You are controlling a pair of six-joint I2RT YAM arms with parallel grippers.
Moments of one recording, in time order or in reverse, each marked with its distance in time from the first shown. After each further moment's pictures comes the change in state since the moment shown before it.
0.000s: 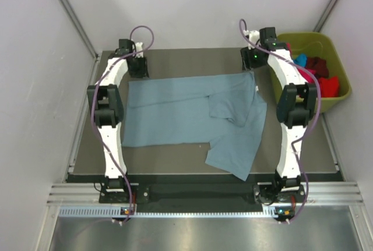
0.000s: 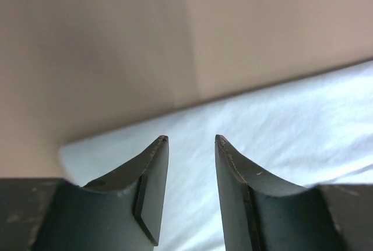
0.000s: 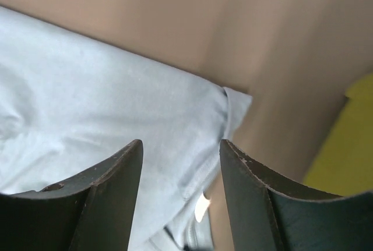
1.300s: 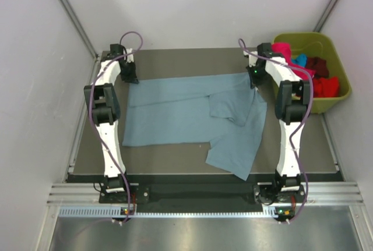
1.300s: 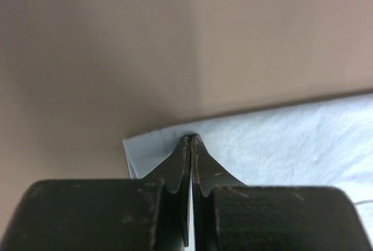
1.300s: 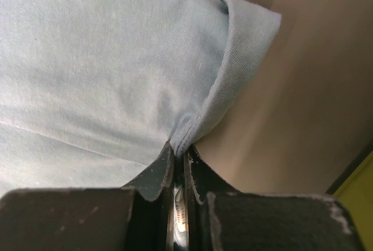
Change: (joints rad) left arm 0.101 0.082 0.028 -0.048 0.005 -0.026; right arm -0.031 0.084 -0.114 -0.059 0.093 -0.019
